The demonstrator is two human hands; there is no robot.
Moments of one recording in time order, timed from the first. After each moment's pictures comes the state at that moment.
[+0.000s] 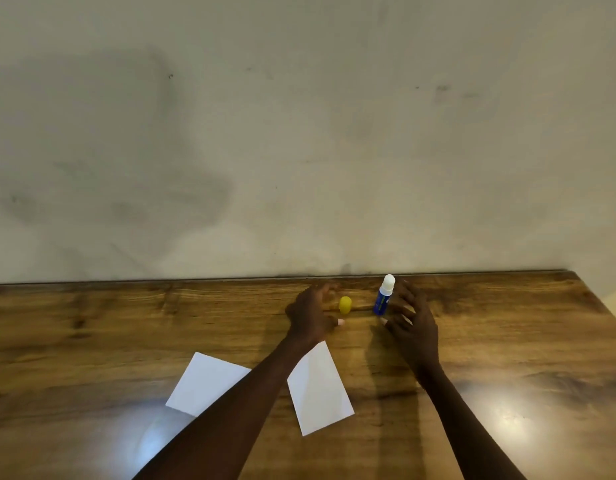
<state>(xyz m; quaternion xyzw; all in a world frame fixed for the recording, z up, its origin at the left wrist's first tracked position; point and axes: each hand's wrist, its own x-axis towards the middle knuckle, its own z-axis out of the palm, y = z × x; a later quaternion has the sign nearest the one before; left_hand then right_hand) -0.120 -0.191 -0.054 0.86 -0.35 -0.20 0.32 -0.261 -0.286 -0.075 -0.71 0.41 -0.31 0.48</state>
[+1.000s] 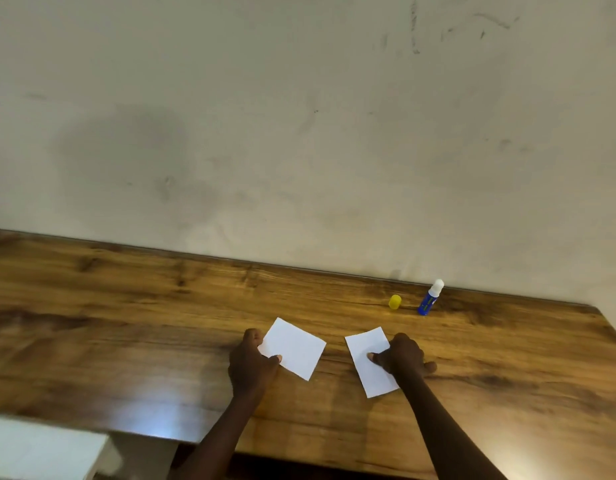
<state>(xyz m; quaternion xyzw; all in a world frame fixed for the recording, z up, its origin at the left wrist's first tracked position) -0.111 0.025 -0.056 0.90 -0.07 -0.14 0.42 -0.222 -0.171 -0.056 -0.78 0.57 0.07 0.25</state>
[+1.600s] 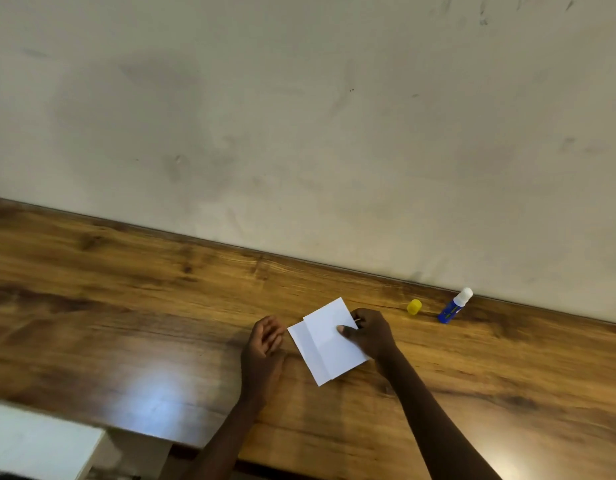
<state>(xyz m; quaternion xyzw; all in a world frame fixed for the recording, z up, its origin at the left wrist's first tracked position) -0.101 0.023 -0.076 0.72 -0.04 -0.20 0.67 -0.160 -0.147 -0.041 -0.85 0.35 -0.02 0.40</state>
